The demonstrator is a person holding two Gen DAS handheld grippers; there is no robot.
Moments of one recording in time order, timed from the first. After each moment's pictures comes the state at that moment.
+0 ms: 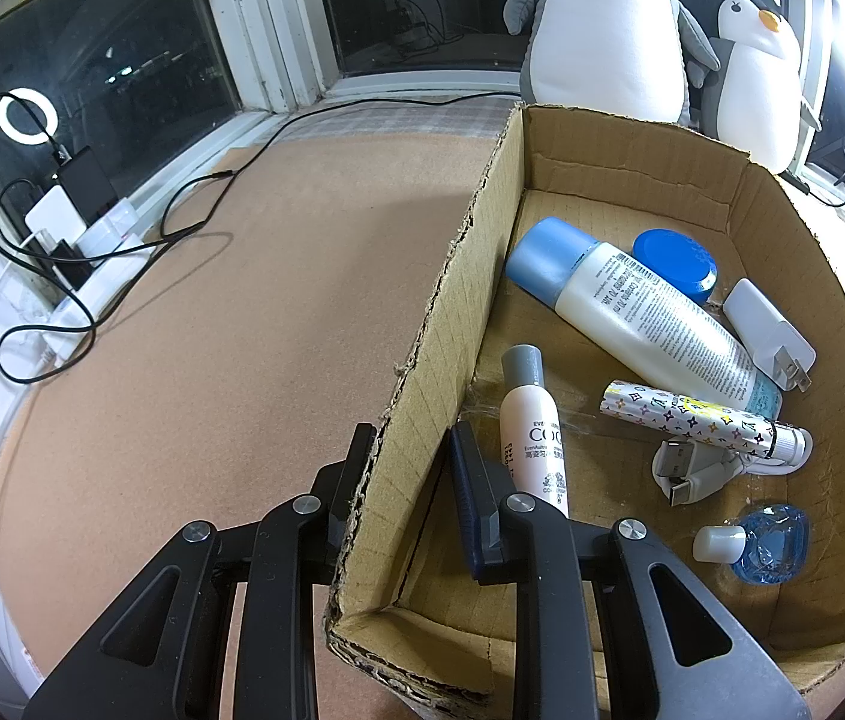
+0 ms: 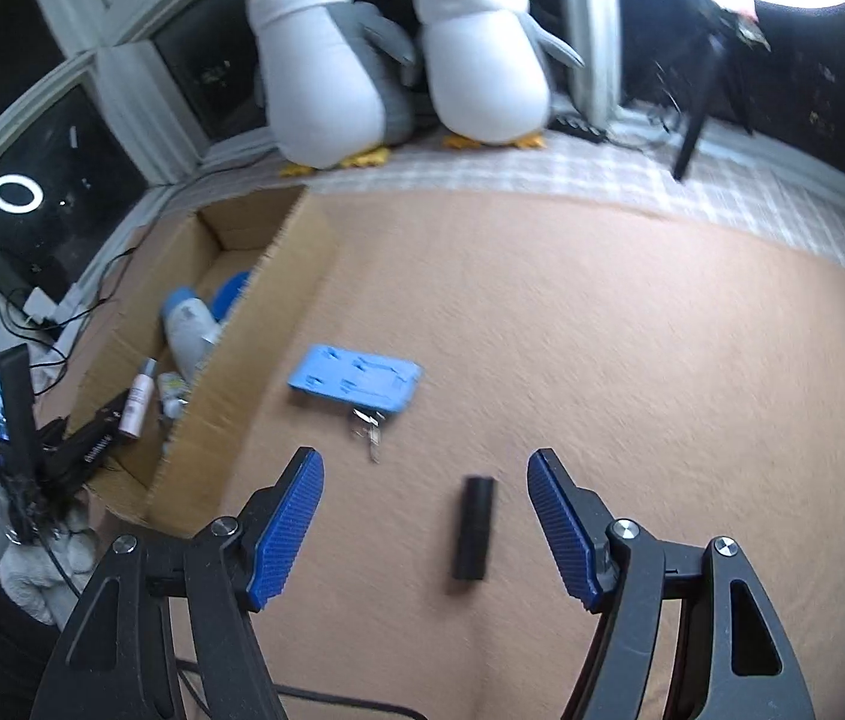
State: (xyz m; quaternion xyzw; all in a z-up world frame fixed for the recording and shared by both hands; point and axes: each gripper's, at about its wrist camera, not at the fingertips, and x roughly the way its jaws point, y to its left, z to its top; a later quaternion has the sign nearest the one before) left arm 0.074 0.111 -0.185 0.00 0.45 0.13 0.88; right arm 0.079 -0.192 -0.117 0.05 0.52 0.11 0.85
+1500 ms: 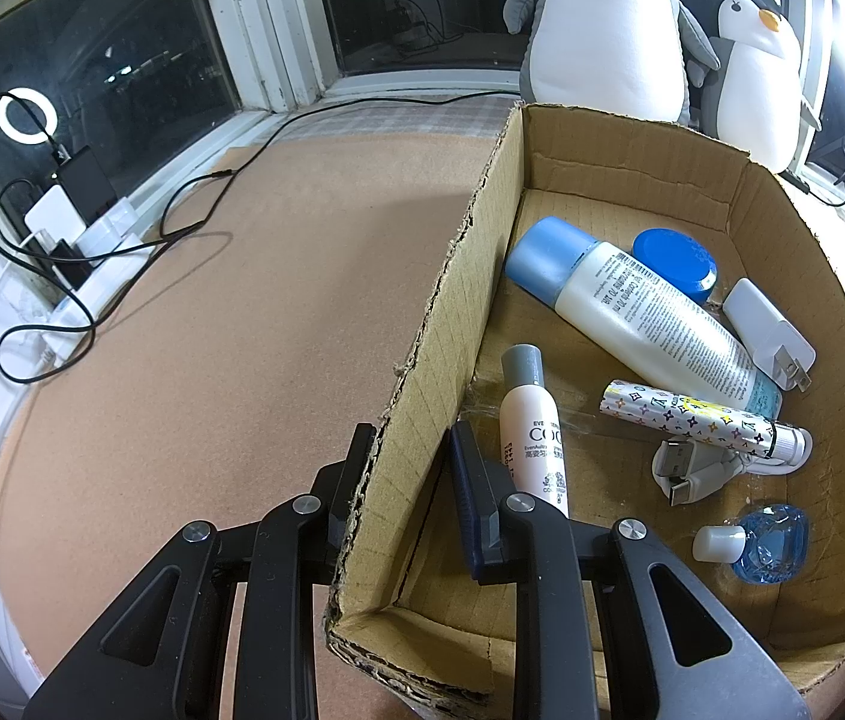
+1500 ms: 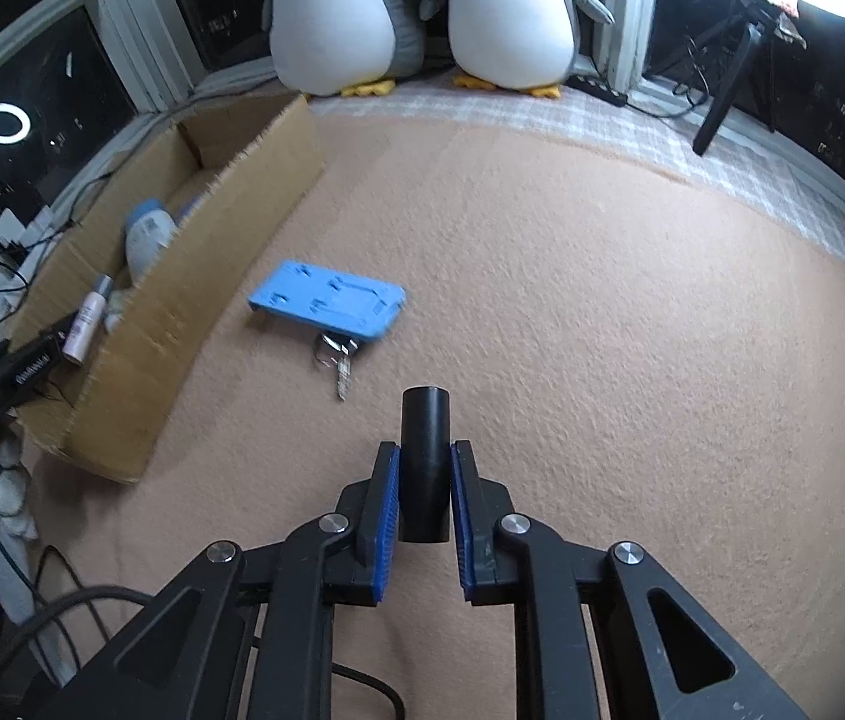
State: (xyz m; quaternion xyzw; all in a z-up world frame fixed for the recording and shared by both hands) left arm 0.073 0.111 -0.185 0.00 0.45 0.13 0.88; right arm 0.073 -0.173 -0.150 -0.02 0.54 0.12 0.83
